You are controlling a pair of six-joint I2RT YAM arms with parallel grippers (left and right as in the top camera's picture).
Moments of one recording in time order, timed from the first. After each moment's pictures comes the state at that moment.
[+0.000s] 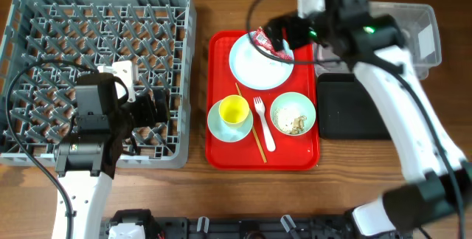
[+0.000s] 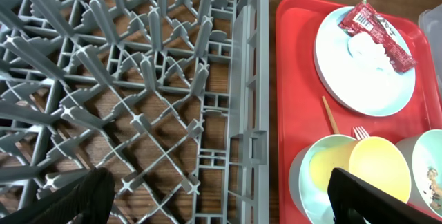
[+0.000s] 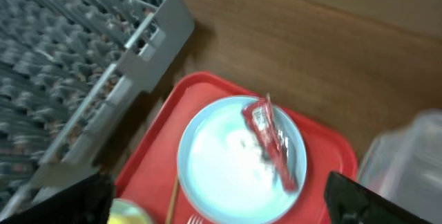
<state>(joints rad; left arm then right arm) 0.01 1.00 0.87 -0.72 0.16 -0.16 0.32 1.71 1.66 -0.77 -0.22 -0.06</state>
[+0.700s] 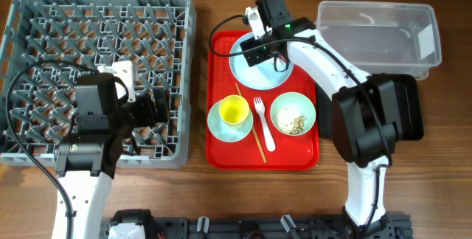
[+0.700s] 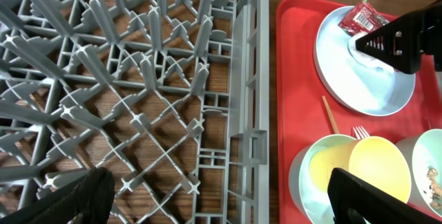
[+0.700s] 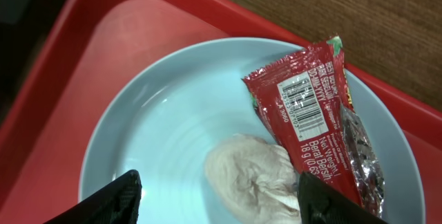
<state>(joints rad) 0.01 1.00 0.87 -0.72 0.16 -0.16 0.41 2.17 1.67 -0.61 -0.10 -0.06</state>
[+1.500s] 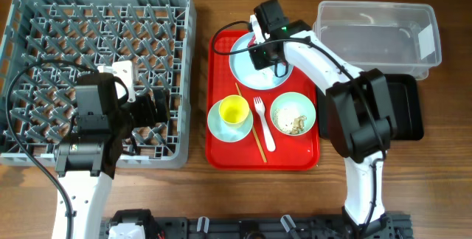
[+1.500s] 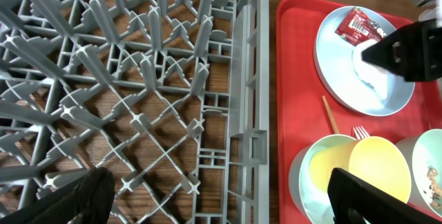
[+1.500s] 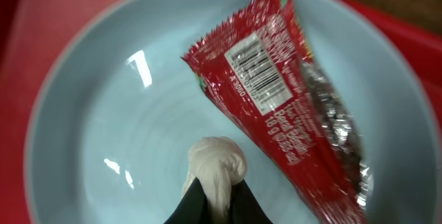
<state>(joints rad) 0.01 1.00 0.87 -0.72 0.16 -0.16 0.41 2.19 1.67 -0.67 -0.04 0.03</state>
